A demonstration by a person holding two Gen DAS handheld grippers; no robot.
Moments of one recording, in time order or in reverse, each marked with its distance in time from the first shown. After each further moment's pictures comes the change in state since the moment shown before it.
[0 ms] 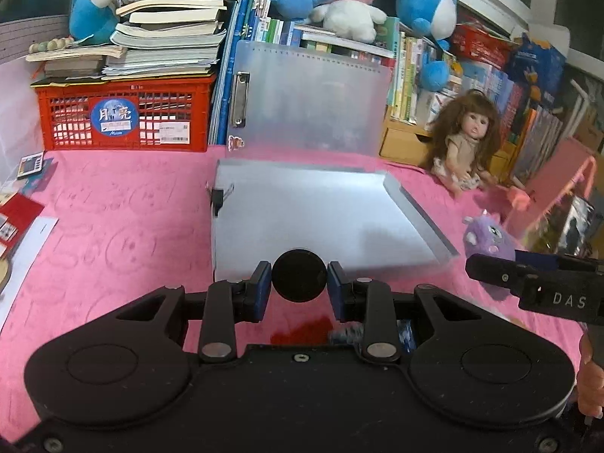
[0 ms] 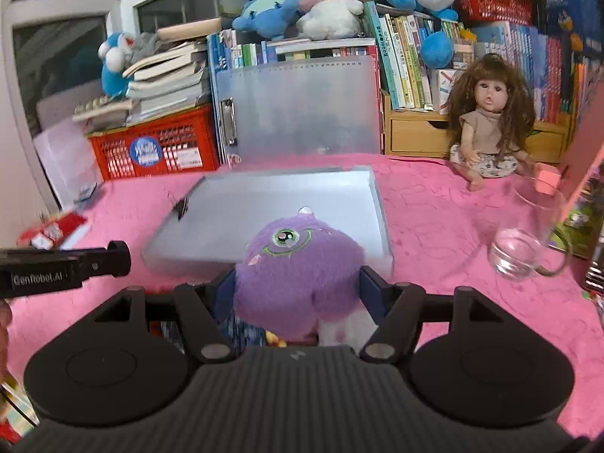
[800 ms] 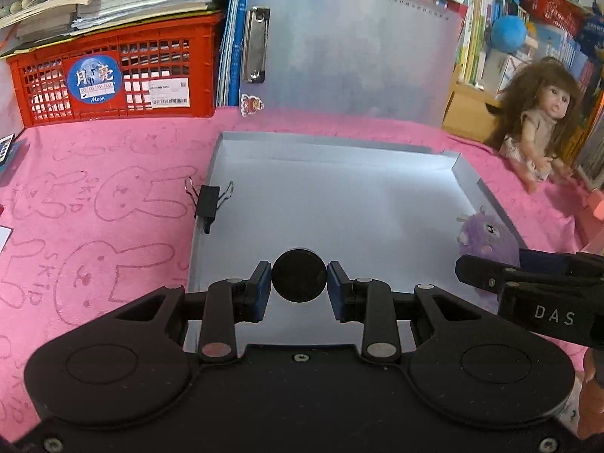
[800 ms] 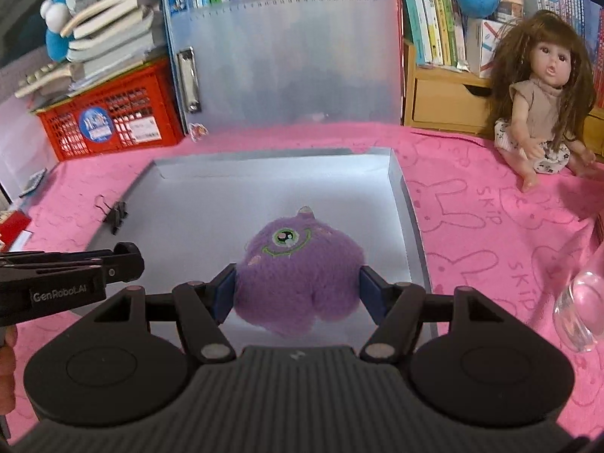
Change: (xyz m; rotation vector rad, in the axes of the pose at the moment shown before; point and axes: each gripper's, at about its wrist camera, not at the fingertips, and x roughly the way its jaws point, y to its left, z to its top) left arm 0.153 0.010 0.034 -0.027 0.162 0.121; right arm 0.146 -0.005 0.041 -0.009 0.183 -0.032
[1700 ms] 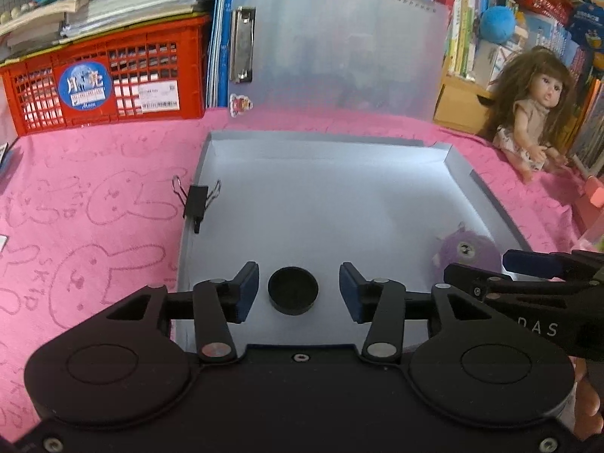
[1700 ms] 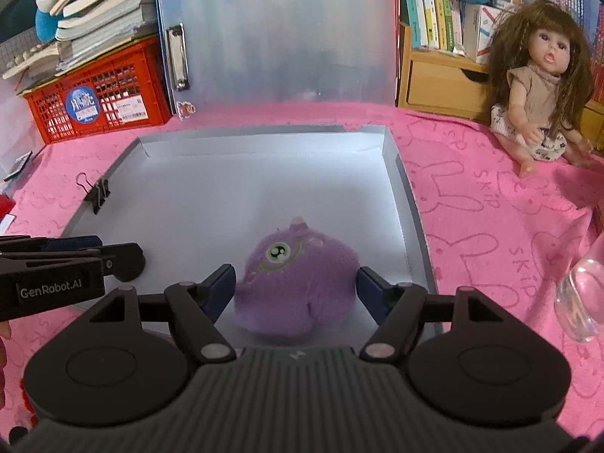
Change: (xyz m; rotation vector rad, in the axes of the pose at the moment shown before) left arm -0.005 -0.007 -0.004 0.035 -0.010 -0.014; right arm 0.009 0.003 -0.009 -0.012 0.028 -0.040
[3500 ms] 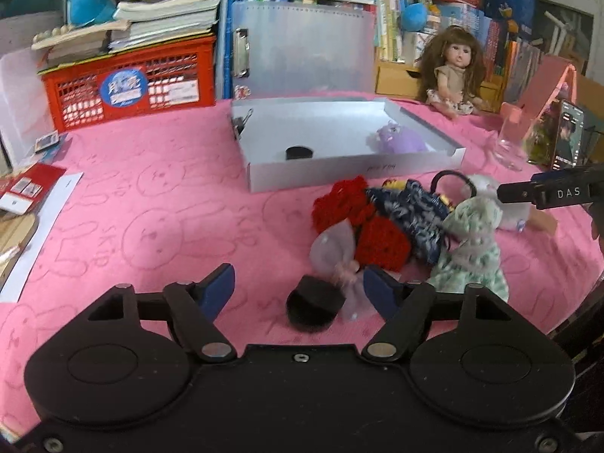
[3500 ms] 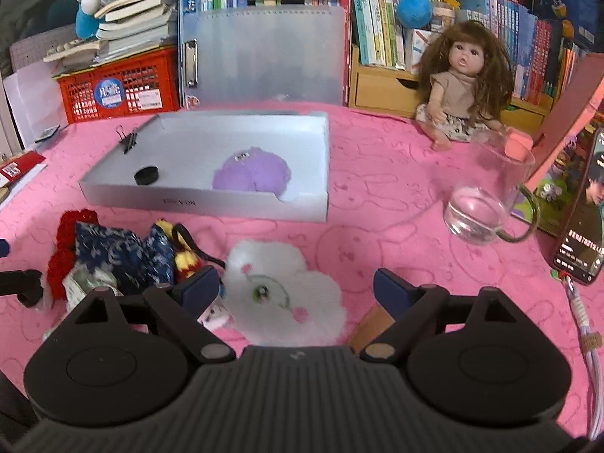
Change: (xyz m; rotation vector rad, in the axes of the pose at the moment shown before) left arm -0.160 0.043 -0.167 0.138 -0.091 -0.068; right arm -0.117 -0.041 -0.106 -0.056 -0.090 -0.043
